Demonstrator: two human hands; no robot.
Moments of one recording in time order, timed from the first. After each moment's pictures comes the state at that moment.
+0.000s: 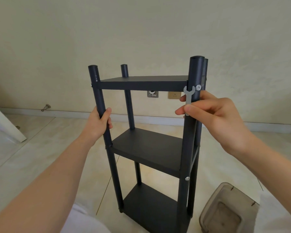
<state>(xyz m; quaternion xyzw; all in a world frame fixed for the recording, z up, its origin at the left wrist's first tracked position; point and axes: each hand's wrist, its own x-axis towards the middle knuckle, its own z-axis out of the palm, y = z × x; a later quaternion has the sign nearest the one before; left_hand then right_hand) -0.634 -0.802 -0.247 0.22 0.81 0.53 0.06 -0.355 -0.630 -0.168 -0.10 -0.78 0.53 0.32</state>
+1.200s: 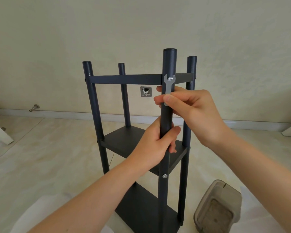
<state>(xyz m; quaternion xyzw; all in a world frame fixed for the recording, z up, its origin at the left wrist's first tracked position) -0.460 -0.748 -0.218 0.44 0.65 0.57 0.25 -0.381 -0.647 -0.159 -0.07 -0.75 0.56 0.33</state>
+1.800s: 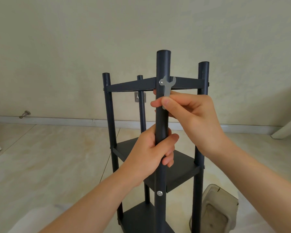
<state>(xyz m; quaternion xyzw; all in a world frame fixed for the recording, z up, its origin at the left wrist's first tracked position) -0.457 -0.753 -0.215 0.45 0.57 0.61 0.32 -0.368 -0.651 -0.148 -0.04 -0.76 0.52 0.38</state>
